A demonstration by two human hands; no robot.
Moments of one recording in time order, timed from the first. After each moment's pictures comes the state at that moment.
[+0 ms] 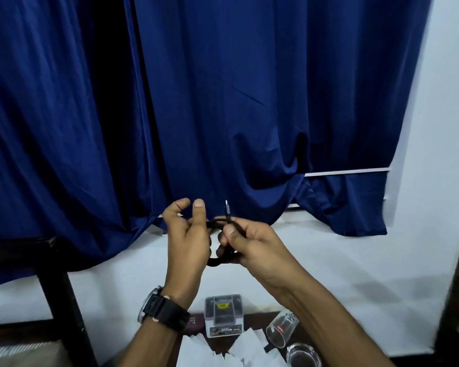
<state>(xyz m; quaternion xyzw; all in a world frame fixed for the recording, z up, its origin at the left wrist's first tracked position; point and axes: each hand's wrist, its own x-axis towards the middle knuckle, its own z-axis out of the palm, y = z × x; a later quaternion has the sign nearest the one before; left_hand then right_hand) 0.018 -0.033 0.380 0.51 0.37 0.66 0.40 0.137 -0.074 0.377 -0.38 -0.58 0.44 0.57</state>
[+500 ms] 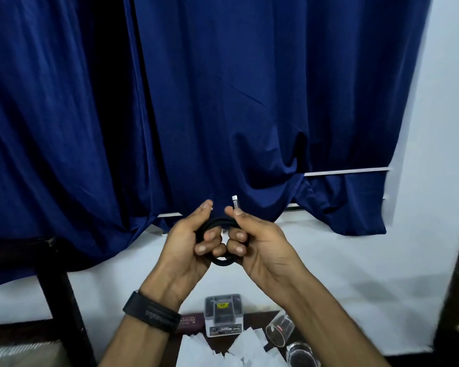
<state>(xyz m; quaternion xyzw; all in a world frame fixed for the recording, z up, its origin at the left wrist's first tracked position) 0.008 -0.042 0.400 0.42 0.22 0.51 0.72 0.131 -0.078 0.386 -0.26 -0.38 0.60 0.65</state>
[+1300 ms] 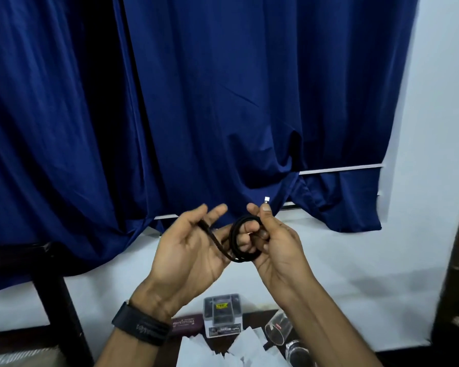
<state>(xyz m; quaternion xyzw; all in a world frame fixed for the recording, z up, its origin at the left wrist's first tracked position) 0.006 -0.071 0.404 0.43 0.11 0.41 0.80 0.147 -0.078 0.376 -0.26 -0.27 0.54 0.75</state>
